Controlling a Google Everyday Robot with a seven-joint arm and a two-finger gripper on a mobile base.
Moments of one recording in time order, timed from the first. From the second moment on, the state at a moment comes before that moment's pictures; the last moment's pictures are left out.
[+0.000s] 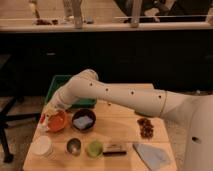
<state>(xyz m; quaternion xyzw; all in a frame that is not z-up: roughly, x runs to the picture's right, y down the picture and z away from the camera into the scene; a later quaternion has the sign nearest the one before) -0.268 0.082 0.652 -0.33 -0.36 0.18 0.85</state>
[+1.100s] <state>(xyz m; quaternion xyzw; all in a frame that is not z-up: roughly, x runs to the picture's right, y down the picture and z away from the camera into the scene) -0.273 0.081 0.654 -0.33 -0.36 0.17 0.85</state>
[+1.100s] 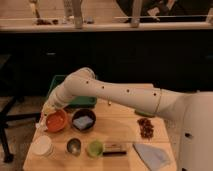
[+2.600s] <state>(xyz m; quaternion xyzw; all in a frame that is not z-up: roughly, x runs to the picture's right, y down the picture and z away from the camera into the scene) -0.261 0.068 0.702 -0.31 -0.34 0.19 0.87</state>
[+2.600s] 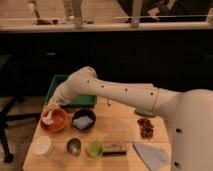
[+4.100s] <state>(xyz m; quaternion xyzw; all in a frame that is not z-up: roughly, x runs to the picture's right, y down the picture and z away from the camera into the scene) -0.280 0.066 0.711 -0.34 -0.33 0.17 0.86</state>
